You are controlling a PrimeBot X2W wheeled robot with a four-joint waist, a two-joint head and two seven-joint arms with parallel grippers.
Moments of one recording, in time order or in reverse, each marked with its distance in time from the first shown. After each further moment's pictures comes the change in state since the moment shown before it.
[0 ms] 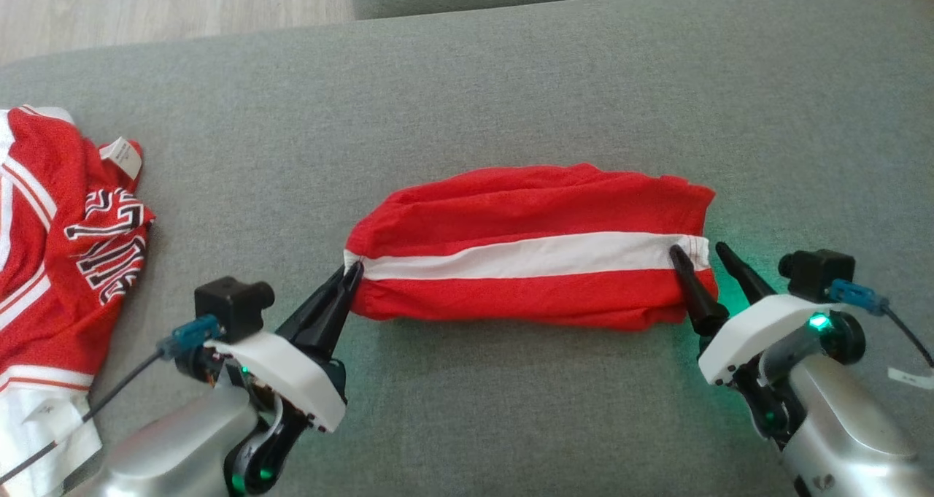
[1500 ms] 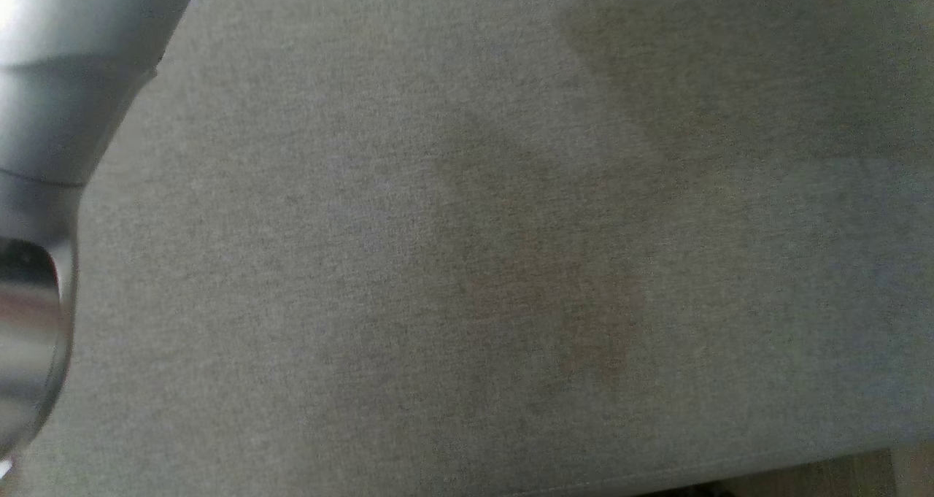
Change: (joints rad) left arm -1.049 -0.314 0.291 0.287 0.367 -0.158 -0.035; right arm -1.021 -0.212 -0.345 -0.233 -0.389 0.000 -0.162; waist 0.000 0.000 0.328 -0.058
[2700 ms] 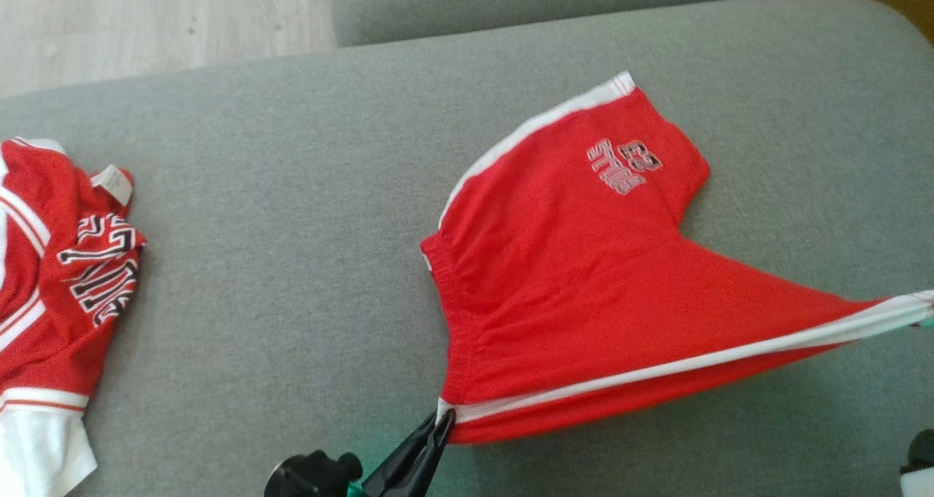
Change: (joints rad) left arm 1.540 0.069 0.037 -0.327 0.209 0.032 0.003; right arm 1.706 0.282 -0.319 -0.740 0.125 0.000 0.286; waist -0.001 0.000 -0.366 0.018
